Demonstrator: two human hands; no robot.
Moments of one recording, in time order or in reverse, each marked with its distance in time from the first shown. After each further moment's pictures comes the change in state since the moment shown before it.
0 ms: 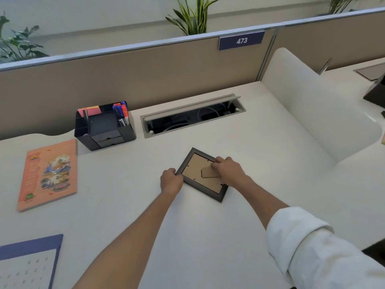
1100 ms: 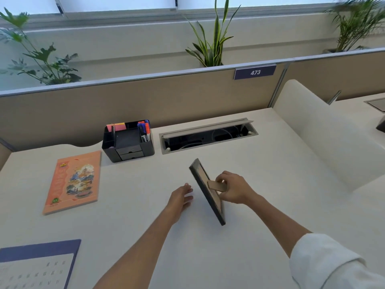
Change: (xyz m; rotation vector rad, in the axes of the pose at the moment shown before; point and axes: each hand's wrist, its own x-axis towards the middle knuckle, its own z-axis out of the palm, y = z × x) left_hand -0.025 -0.013 -0.036 -0.634 -0.297 -0.109; right_hand -0.021 -0.027 -0.040 0.520 0.168 -0.094
